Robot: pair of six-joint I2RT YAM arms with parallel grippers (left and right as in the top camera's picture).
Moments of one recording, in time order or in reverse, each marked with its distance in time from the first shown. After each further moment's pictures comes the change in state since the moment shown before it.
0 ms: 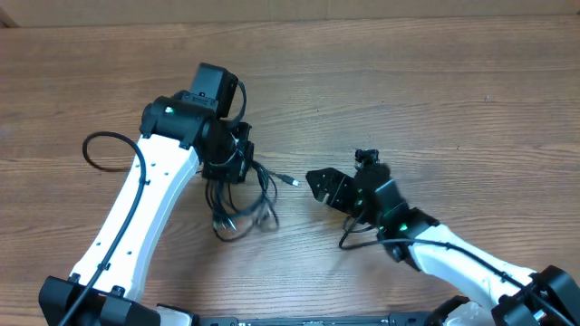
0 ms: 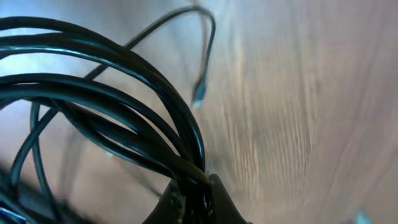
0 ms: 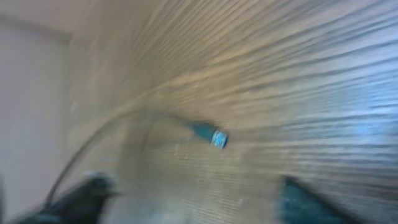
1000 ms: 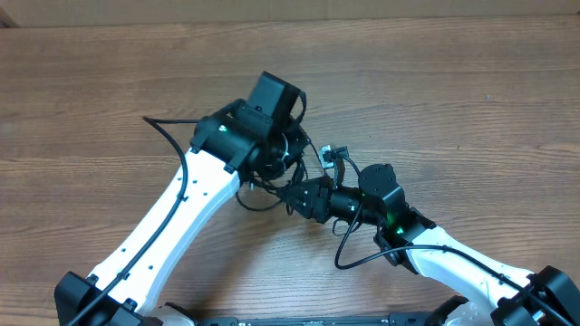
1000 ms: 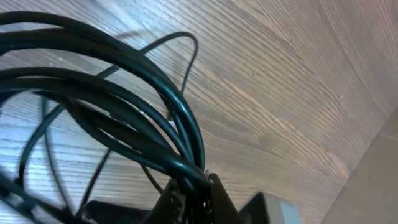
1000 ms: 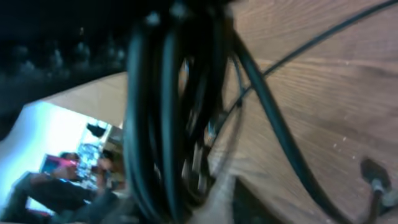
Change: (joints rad) left arm -0.266 0.000 0.000 0.233 -0.068 0.380; right arm 0.064 -0.001 -0.002 0.349 -0.362 -0.137
